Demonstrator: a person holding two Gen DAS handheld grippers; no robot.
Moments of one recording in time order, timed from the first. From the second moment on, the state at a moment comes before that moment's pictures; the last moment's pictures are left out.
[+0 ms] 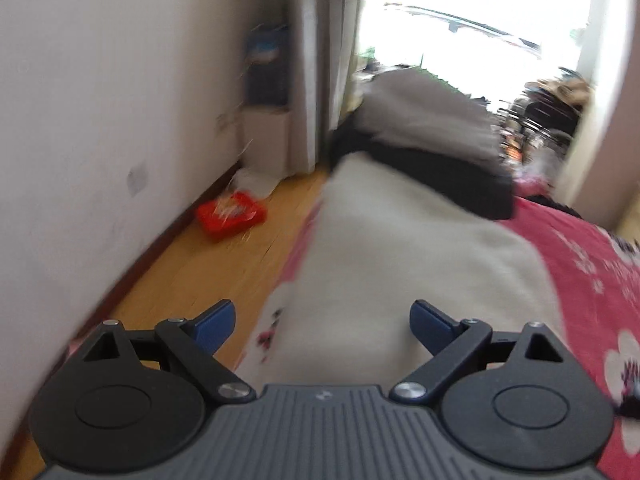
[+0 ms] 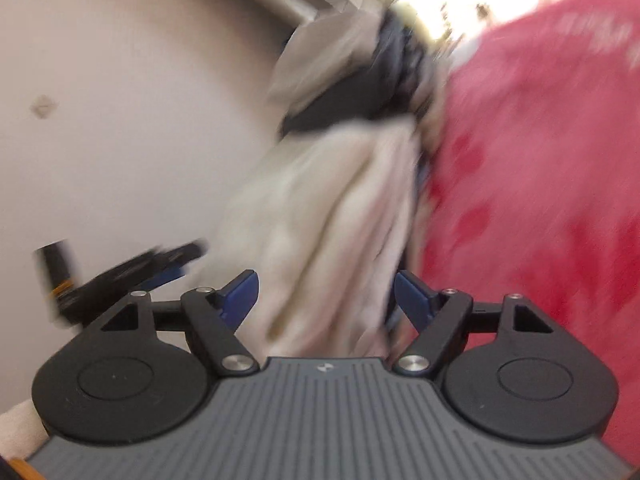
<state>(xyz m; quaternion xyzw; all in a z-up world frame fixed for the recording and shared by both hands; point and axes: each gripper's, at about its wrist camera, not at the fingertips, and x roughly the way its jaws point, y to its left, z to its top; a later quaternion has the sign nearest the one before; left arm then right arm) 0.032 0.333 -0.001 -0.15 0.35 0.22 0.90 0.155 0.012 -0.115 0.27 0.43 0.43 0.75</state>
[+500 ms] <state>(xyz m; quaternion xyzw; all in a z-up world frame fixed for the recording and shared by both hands) -0.001 0.153 -0.023 0.28 0.31 -0.07 0.91 0.179 0.053 -0.175 0.45 0.52 0.44 0.58</state>
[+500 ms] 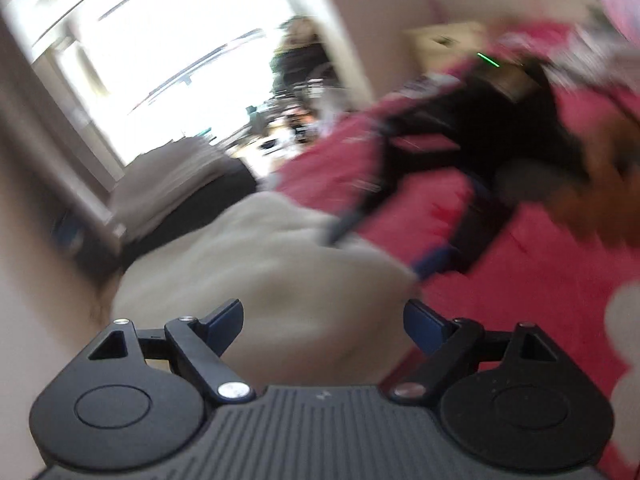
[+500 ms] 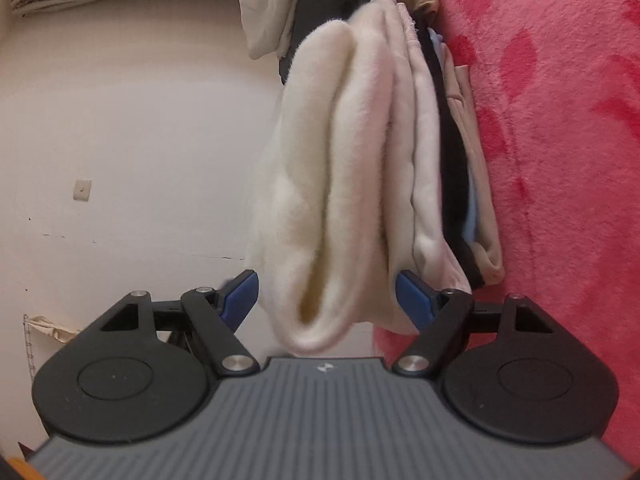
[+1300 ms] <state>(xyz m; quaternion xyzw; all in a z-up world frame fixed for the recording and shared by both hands) 0.017 0.157 -0.014 0.33 0.23 -0.03 0.92 0.221 0.034 -0.168 0.53 0.45 0.46 0.55</state>
